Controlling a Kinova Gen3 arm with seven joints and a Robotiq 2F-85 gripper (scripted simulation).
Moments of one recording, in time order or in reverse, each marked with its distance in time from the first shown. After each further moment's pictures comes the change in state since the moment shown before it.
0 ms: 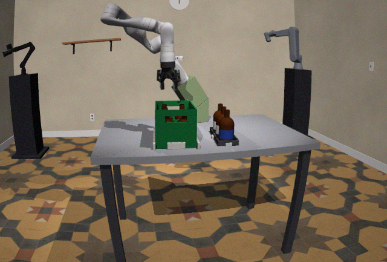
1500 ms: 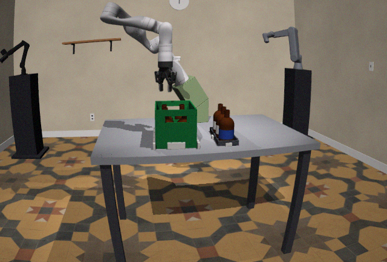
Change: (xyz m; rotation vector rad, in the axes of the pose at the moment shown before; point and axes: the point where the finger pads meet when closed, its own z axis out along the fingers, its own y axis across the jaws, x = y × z) arm -0.011 -0.013 -0.002 0.013 -0.034 -0.028
